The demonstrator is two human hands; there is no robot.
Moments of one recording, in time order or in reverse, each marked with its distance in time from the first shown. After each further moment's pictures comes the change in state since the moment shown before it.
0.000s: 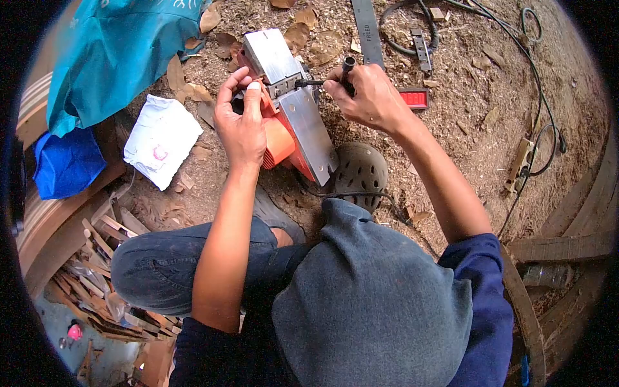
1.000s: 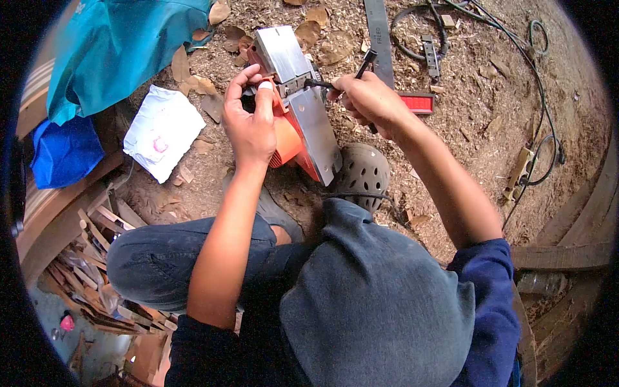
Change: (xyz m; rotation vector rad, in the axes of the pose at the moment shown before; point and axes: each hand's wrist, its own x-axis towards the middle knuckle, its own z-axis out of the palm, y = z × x) left_hand -0.004 -0.006 0.000 0.015 -0.009 0.007; right_hand 0.005 -0.013 0.007 0.723 -0.191 0.690
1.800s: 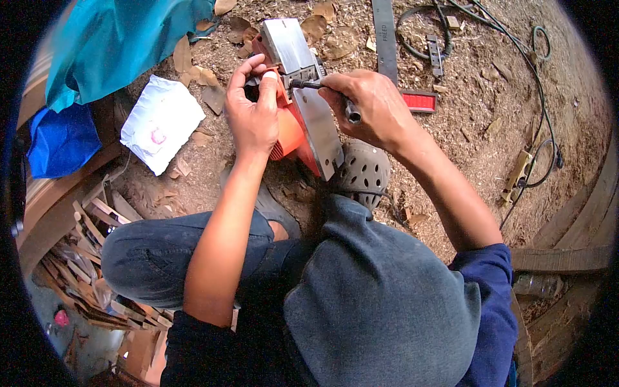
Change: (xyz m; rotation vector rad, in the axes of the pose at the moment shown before) left_hand 0.004 -0.010 0.000 0.061 0.048 0.047; right_hand -0.020 0.006 0.010 -0.802 0.155 -0.989
